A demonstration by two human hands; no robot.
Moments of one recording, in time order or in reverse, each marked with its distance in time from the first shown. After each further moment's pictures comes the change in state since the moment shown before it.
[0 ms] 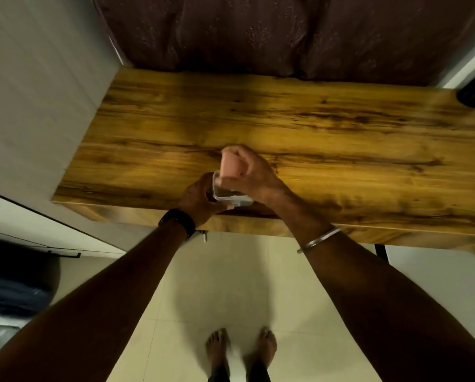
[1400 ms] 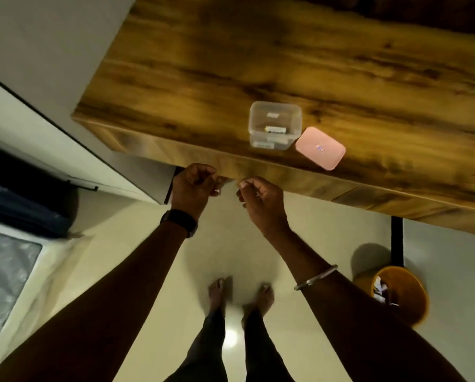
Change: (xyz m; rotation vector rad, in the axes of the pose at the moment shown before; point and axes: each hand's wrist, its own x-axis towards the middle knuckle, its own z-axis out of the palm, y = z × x) left_hand -0.105 -0.080 0.025 -0.587 0.376 -0.196; right_hand -0.121 0.091 0.132 0.151 0.187 0.056
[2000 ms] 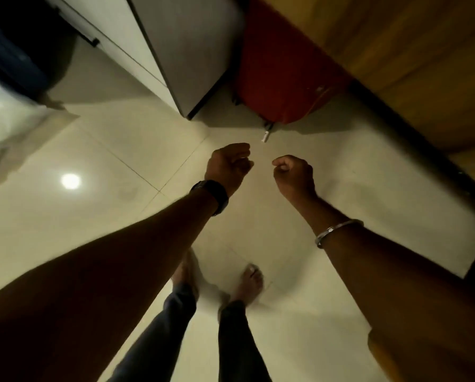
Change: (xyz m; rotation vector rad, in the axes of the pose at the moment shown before) left_hand 0.107 -0.394 -0.032 -0.041 0.202 -0.394; right_hand 0.102 0.355 0.200 -0.617 -0.428 0.144
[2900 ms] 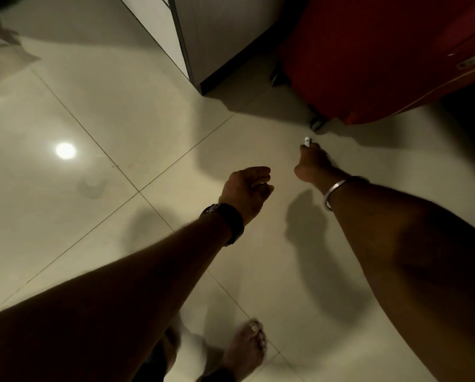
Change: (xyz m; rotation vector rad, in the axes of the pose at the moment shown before) left_hand 0.158 -0.200 0.035 -0.239 0.021 -0.195; right_hand 0.261 0.123 0.200 -0.702 -0.275 -0.052
